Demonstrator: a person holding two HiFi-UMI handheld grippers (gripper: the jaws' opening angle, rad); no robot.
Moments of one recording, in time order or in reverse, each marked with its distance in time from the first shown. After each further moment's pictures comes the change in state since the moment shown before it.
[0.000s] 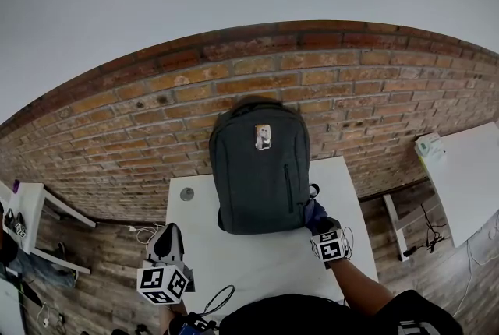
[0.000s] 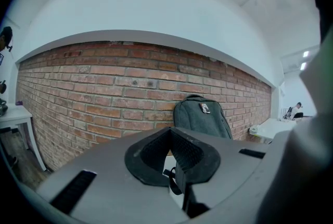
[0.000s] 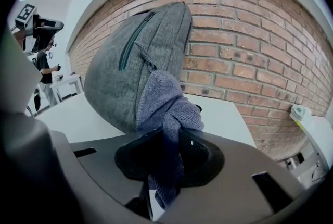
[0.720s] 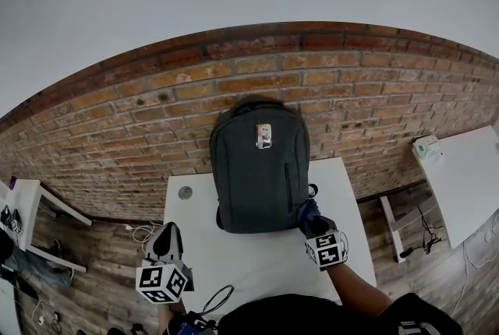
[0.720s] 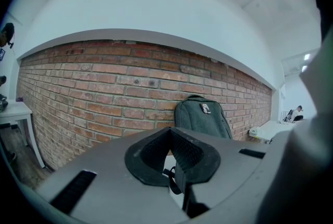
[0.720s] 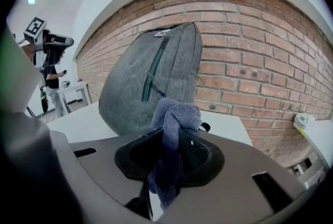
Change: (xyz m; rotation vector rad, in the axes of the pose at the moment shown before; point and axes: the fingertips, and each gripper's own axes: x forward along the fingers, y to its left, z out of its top) left arm -0.002 0.004 -0.004 -0.019 -0.006 -0.001; right arm -0.031 0.029 0.047 -0.011 -0.104 0.049
